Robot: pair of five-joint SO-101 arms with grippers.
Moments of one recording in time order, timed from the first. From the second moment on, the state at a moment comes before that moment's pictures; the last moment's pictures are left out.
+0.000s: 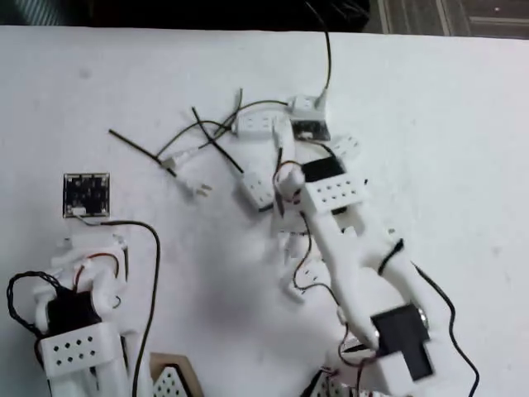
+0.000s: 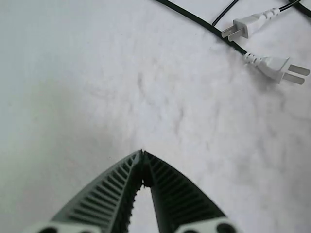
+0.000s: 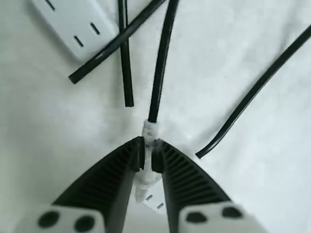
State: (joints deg) left arm -21.5 -76.4 75.7 60.7 -13.3; right arm -20.2 -7.6 25.4 75.2 -12.8
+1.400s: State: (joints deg) left arm -21.5 -76.4 75.7 60.7 -13.3; right arm -28.6 -1.2 38.4 54.8 -15.9
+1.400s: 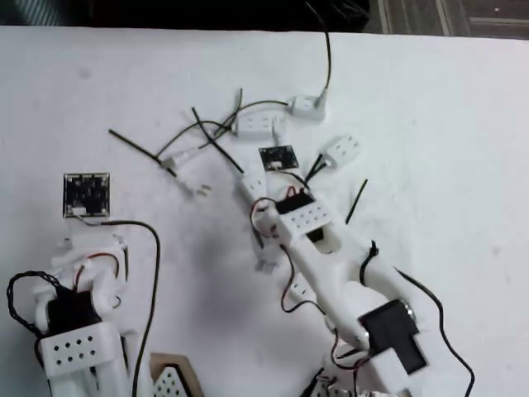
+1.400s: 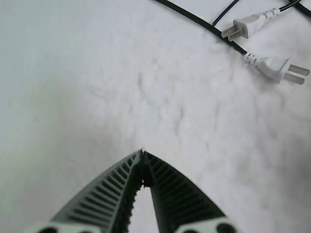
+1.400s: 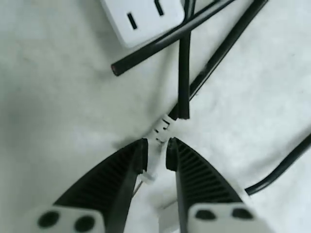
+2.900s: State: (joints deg) left arm -21.5 -76.4 76.3 60.7 -13.7; right arm -31.6 -9.2 30.9 59.5 13.7
